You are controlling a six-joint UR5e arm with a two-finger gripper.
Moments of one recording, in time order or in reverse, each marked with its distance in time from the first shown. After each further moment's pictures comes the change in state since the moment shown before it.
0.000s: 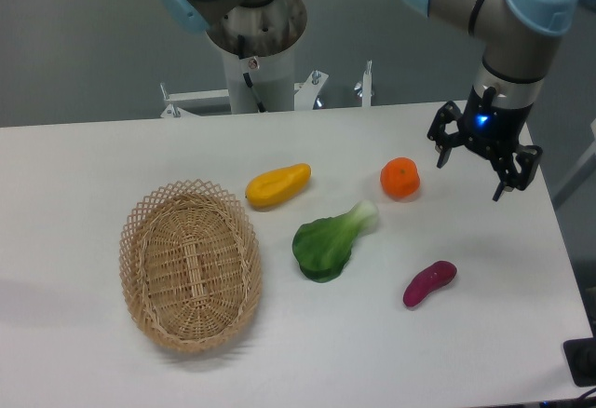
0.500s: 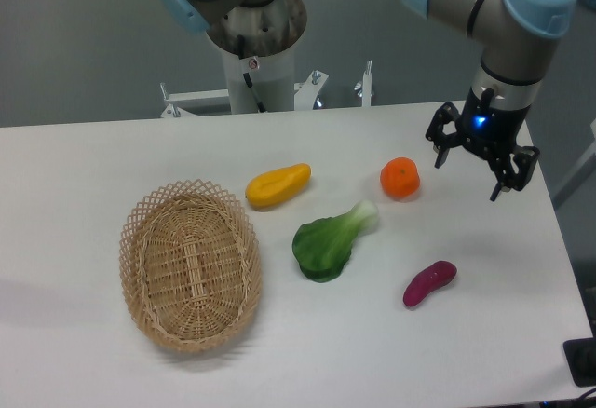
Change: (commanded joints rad) arm 0.006 0.005 -0.028 0.000 0.000 0.000
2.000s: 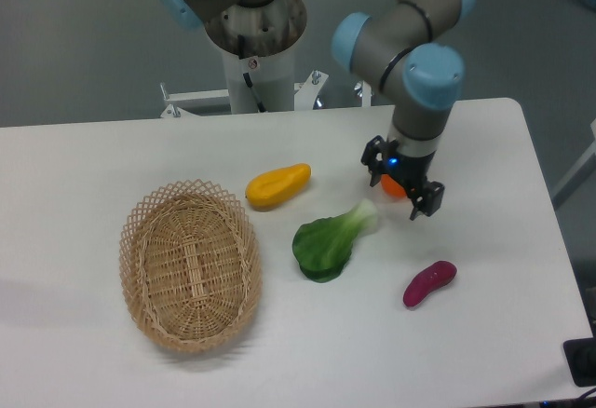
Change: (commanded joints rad) arm -0.155 -0.028 -0.382 0.327 0.178 -0.015
